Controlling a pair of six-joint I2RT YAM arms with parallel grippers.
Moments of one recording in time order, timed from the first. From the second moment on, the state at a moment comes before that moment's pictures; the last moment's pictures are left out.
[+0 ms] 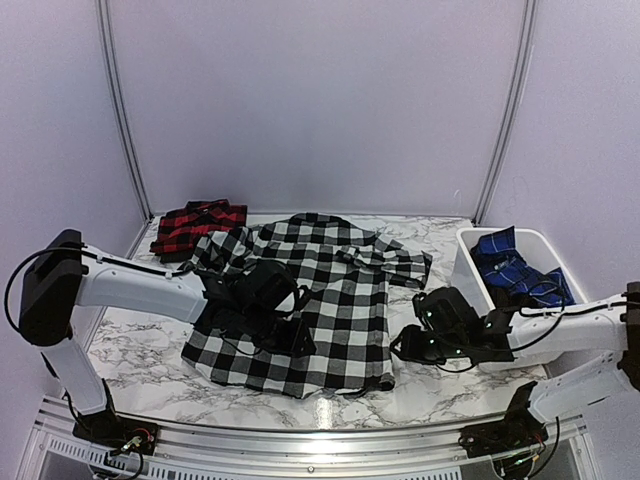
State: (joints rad) left arm -1.01 1.75 1.06 -0.25 0.20 -0.66; right arm 0.84 1.23 0.47 -0.14 0.07 0.89
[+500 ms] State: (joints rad) left arm -0.95 1.75 1.06 -0.26 0.19 -0.64; right arm 1.00 1.47 0.67 -0.07 0.04 0.89
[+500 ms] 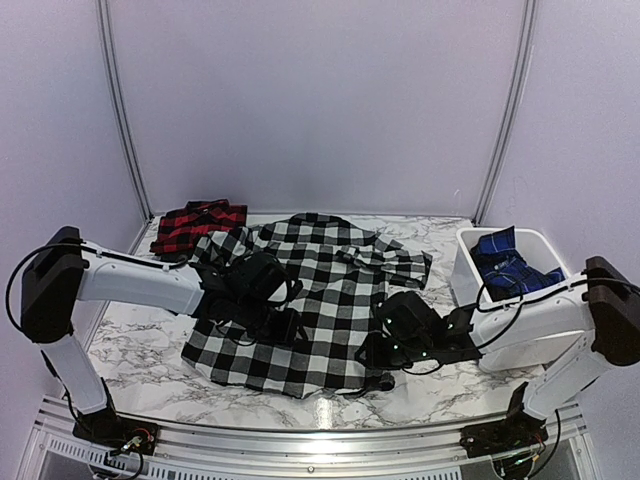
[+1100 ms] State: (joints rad) left arm -0.86 1.78 1.12 -0.28 0.19 -0.60; right arm 1.12 1.24 0.46 -0.17 0.11 1.08
